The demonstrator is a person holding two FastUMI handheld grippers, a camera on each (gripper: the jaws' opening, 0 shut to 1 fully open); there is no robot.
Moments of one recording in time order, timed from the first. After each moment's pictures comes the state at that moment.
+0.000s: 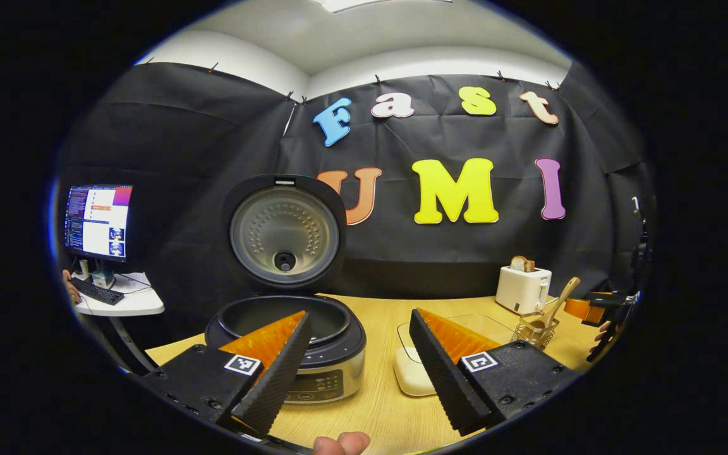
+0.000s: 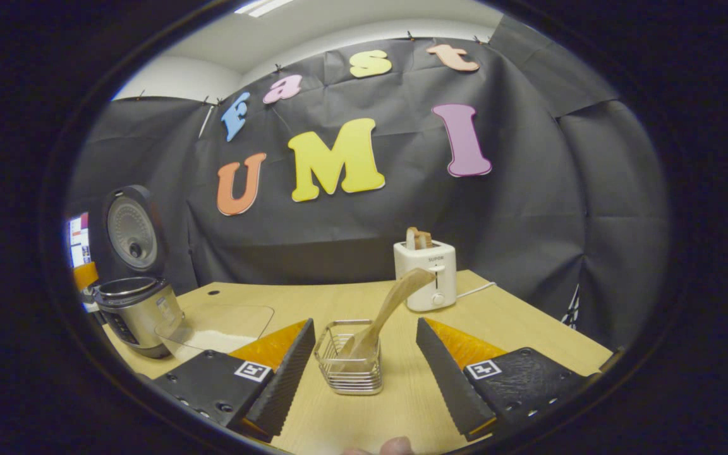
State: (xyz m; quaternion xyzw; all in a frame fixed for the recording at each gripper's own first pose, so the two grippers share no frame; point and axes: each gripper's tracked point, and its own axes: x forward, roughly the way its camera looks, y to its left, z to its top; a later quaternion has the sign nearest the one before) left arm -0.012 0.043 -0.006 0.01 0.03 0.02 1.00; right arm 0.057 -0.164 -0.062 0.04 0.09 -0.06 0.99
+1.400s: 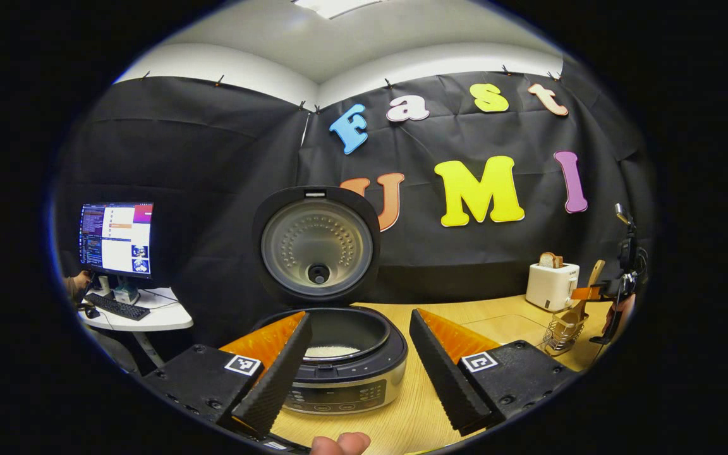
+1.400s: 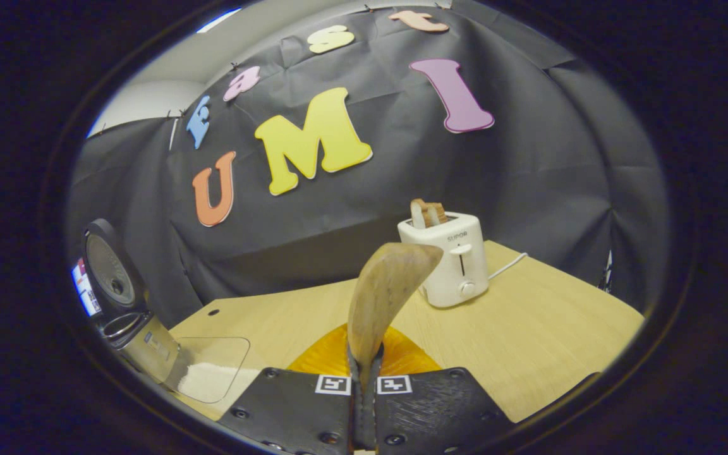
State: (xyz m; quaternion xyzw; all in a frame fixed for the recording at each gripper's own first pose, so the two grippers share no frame) left arm -0.009 0.075 0.003 0.04 0.02 0.06 1.00; right arm 0.149 -0.170 -0.059 0.12 0.11 -0.04 0.99
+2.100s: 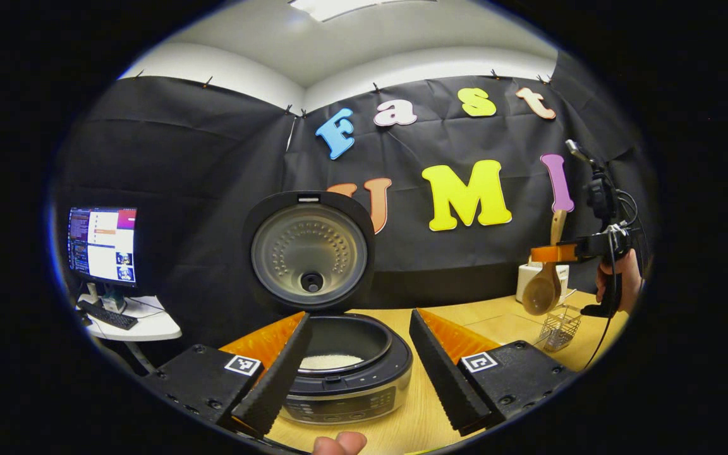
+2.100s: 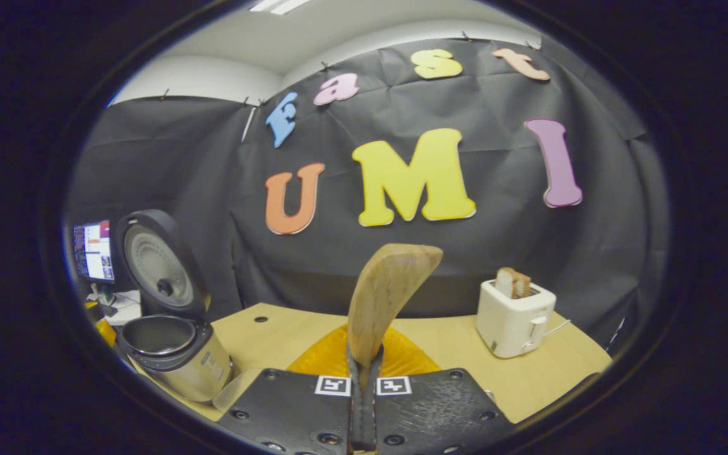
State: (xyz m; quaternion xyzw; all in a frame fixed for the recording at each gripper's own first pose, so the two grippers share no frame) left arm 0.000 0.092 0.010 0.06 0.00 0.03 1.00; right arm 0.162 0.006 0.014 -0.01 0.09 0.08 0.99
